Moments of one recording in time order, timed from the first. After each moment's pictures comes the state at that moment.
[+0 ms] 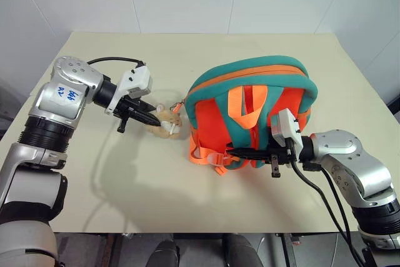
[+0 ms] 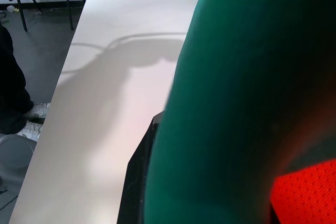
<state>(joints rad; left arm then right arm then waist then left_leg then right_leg) -1.06 0.83 -0.34 0.43 -0.14 0.34 -1.50 -0.42 -0.72 0.07 -0.33 0.56 0.46 1.12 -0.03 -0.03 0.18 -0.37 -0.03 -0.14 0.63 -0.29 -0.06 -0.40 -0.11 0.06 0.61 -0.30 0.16</state>
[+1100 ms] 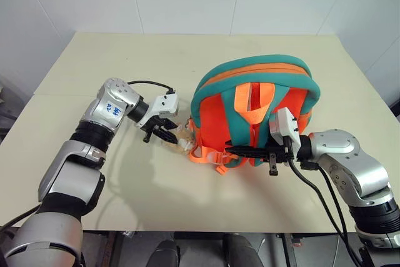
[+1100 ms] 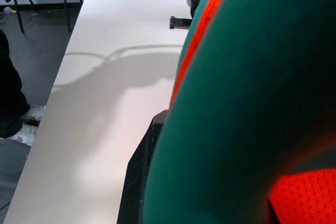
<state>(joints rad) -1.09 0.59 -0.39 0.71 0.02 0.13 -1.50 -0.44 -0.70 0.07 -0.32 0.54 0.47 1.10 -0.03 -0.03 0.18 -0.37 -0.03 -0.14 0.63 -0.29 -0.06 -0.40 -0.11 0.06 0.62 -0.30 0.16</state>
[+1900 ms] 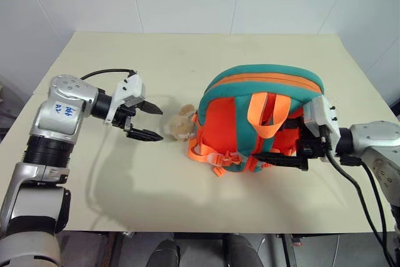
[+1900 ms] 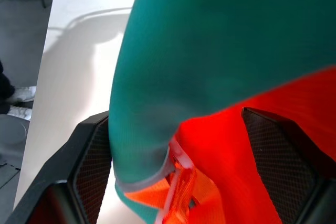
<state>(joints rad) -0.86 0.81 -0.10 0.26 -0.16 0.46 -1.44 -0.35 -0.94 -0.15 -0.39 0.64 0.60 1.15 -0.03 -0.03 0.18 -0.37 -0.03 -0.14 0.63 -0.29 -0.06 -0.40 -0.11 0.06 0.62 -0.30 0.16</state>
